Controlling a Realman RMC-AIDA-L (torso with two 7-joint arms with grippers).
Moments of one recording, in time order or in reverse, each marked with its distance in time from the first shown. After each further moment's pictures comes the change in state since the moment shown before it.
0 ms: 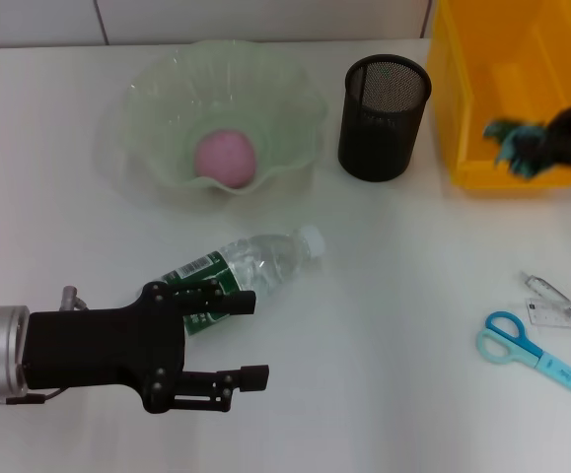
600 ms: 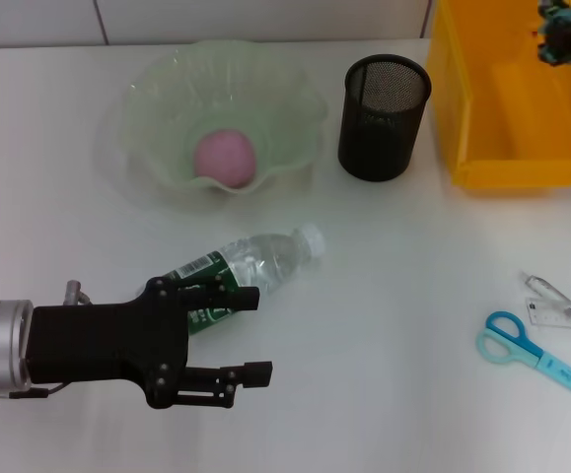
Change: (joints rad) left arm -0.014 0.000 0.001 0.000 0.000 0.000 -0.002; right arm 0.033 0.000 0.059 0.267 0.033 0.544 0.006
